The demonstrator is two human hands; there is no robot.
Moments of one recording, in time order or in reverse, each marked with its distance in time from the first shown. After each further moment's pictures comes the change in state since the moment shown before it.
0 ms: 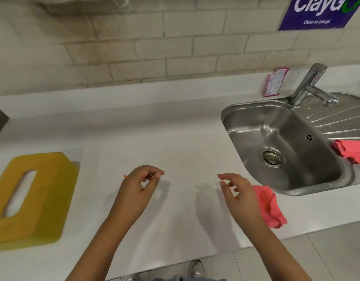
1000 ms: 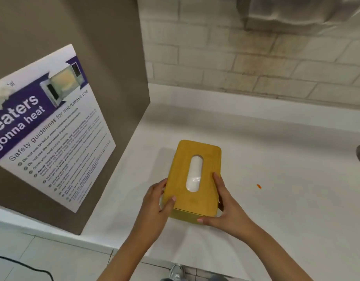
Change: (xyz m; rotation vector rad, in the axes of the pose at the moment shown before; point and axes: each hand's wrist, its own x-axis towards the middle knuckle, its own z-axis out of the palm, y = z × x) left_hand -0.126 -0.189 -0.279 -0.046 0.241 -0.302; right_hand -0.094 -0.226 0.300 0.183 -0.923 -0.173
